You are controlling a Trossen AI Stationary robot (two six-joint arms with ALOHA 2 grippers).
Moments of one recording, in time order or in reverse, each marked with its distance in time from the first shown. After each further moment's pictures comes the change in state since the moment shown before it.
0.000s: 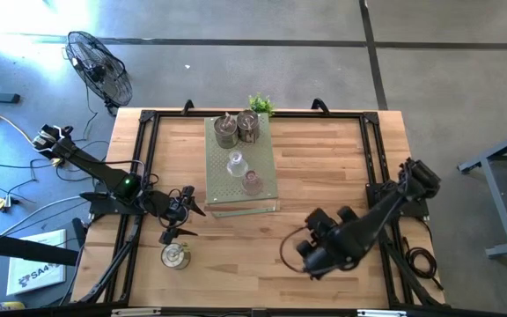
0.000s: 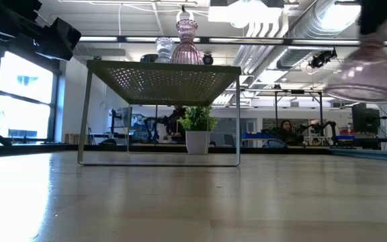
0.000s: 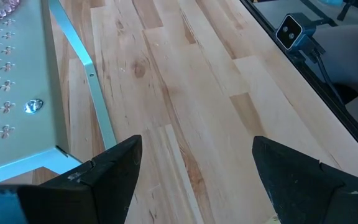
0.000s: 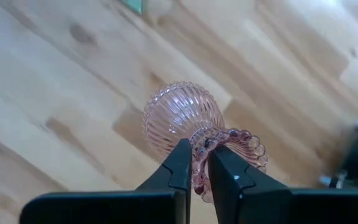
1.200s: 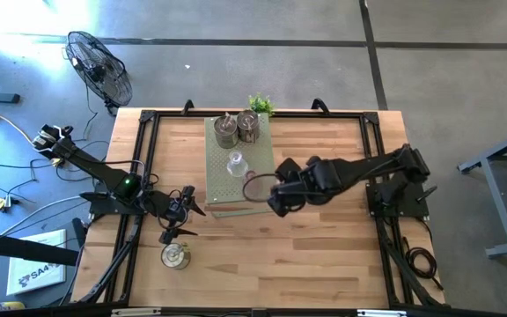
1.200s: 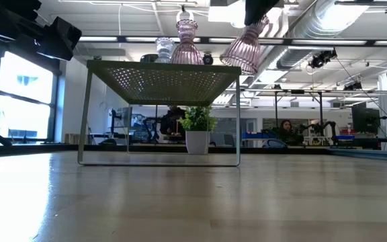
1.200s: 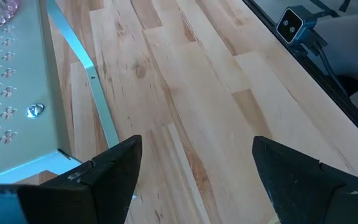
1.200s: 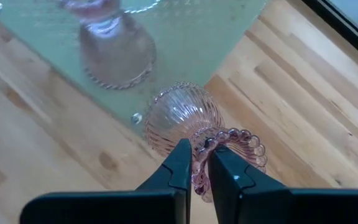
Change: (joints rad) left arm 0.000 0.000 0.000 -0.005 -0.003 0.045; right arm -0.389 -0.003 0.255 0.094 0.097 -0.543
